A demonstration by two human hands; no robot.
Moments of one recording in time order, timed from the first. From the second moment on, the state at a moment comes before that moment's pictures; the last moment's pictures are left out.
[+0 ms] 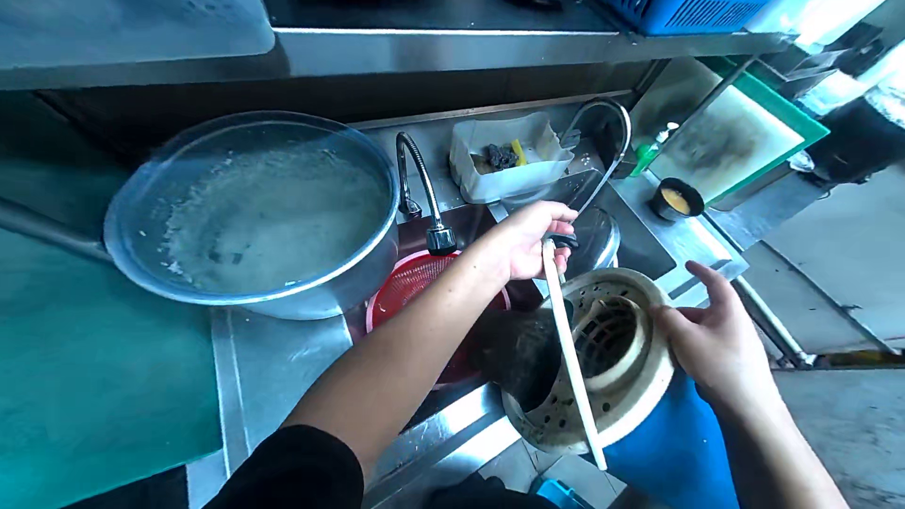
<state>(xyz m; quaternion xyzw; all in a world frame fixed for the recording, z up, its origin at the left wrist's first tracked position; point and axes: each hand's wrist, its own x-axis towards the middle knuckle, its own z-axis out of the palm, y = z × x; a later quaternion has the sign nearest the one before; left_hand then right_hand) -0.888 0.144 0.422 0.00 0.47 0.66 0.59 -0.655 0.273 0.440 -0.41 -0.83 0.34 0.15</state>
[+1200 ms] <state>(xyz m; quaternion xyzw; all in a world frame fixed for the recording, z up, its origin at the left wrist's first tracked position) -0.945 0.128 0.326 0.04 0.75 0.58 0.30 -0.841 0.168 0.361 -0.22 -0.97 0.10 -0.08</state>
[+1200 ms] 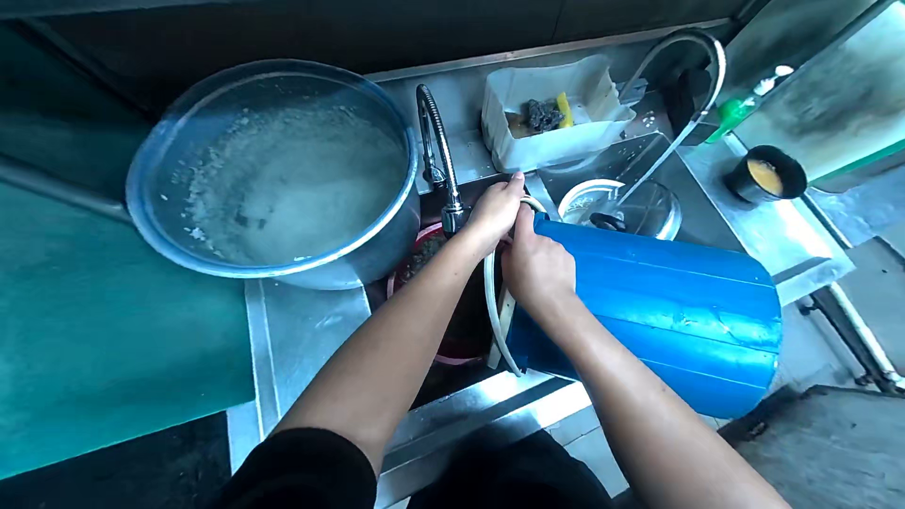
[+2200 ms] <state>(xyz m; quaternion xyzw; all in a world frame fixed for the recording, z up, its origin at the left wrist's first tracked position) -0.868 0.088 0.236 -0.04 0.83 0.51 0.22 -0.802 0.314 0.400 -0.23 -0.91 0.35 0.01</state>
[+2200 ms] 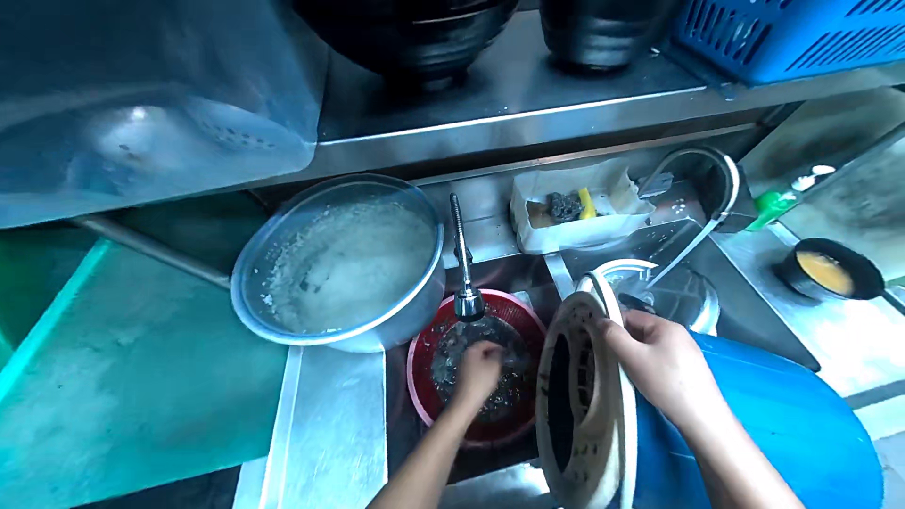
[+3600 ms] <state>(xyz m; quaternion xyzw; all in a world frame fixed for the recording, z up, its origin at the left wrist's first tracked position) -0.970 0.040 0.300 0.15 0.72 0.63 0.24 -0.789 0.228 0.429 -0.18 -0.88 0.42 0.11</state>
